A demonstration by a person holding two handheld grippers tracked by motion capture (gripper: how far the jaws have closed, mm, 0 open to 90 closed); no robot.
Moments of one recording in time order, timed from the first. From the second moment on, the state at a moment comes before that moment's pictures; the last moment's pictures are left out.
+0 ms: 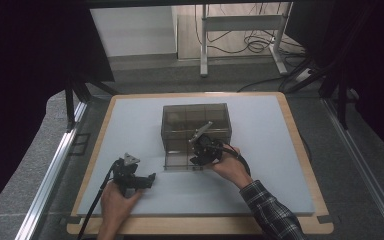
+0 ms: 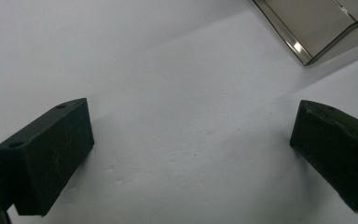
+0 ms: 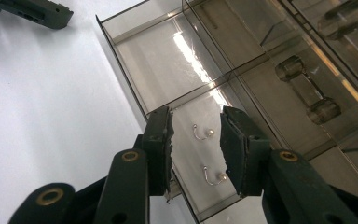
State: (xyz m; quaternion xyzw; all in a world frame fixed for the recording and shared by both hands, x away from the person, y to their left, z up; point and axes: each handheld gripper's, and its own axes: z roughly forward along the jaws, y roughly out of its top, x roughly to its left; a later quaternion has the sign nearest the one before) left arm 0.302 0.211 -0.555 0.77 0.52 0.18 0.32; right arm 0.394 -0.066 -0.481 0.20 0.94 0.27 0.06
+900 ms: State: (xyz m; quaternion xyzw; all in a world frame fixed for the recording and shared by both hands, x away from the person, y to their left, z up) left arm 0.303 0.211 -0.555 0.77 0.52 0.18 0.32; right arm 0.377 -0.073 -0.471 0.18 0.94 0.28 0.08
